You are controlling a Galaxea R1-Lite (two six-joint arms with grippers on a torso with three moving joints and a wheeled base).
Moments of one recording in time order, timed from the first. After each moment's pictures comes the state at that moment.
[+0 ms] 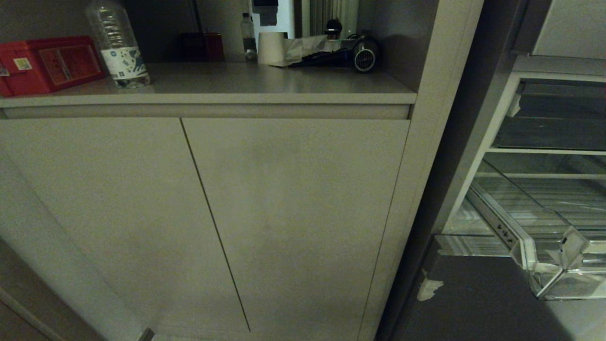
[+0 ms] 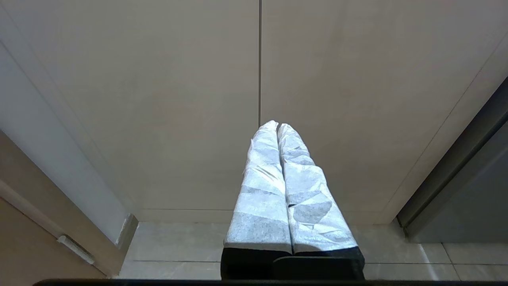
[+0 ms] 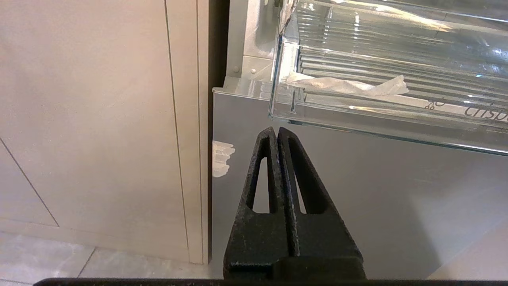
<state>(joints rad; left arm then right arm) 0.00 0.00 -0.04 0.09 0.00 0.00 0.00 0.00 0.00 -0.07 0.02 -0.10</state>
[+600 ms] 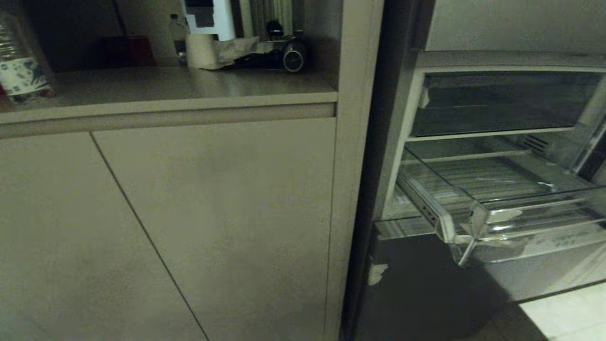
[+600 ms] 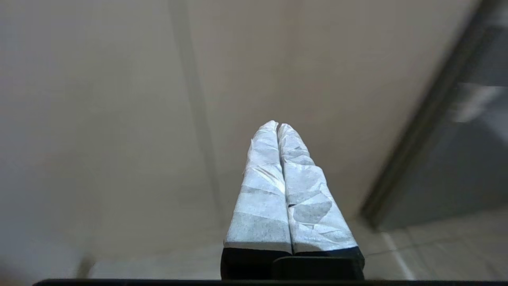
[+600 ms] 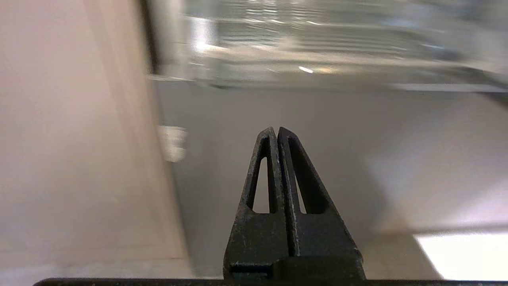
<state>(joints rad) 0.00 0.00 -0.04 0.09 0.00 0.00 0.00 0.00 0.00 -0.08 0.01 -0.05</state>
